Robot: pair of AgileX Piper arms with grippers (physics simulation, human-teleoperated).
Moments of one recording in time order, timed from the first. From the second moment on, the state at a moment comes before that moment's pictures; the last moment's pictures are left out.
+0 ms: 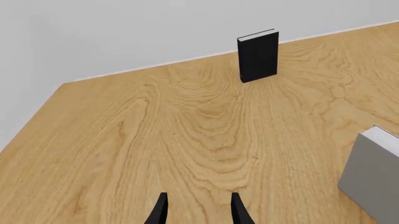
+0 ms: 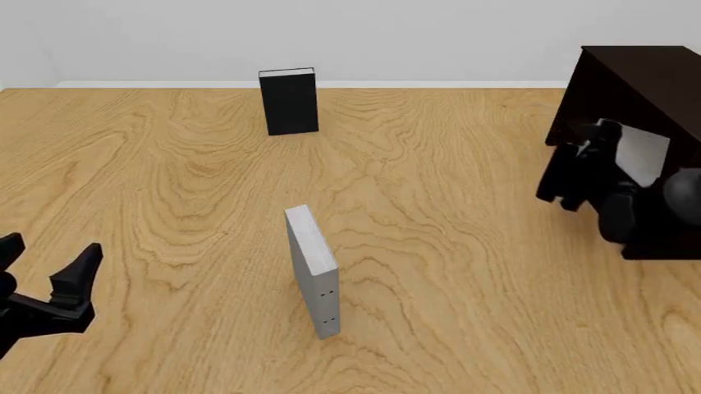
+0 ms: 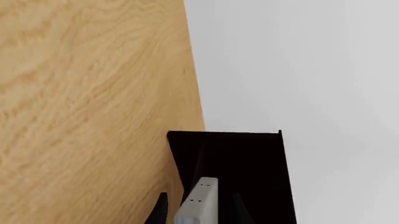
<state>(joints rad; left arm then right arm) 0.01 0.55 0.00 -0.30 0.19 -0.14 2.01 -0.85 -0.87 -1.46</state>
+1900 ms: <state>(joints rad) 0.01 0.52 0.00 -0.27 0.18 -0.21 1.96 -0.82 -0.86 -1.47</state>
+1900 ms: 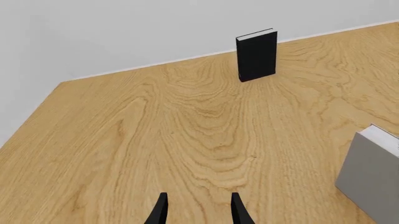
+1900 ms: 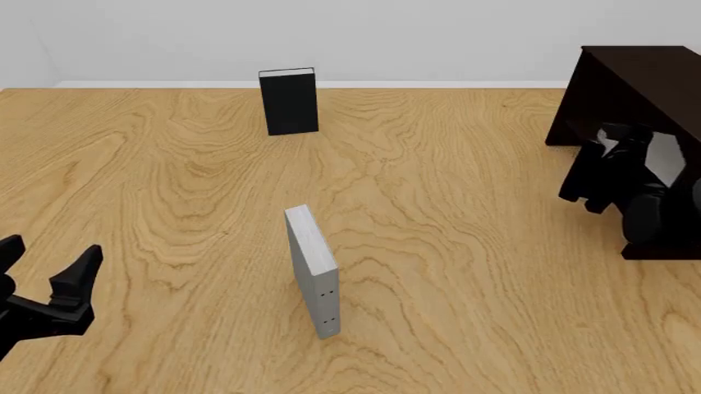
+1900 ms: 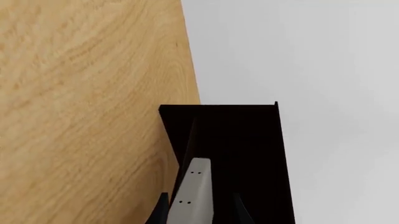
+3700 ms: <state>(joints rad) 0.01 0.50 0.00 -0.25 0.18 -0.03 1.64 -0.74 -0.69 -1.29</state>
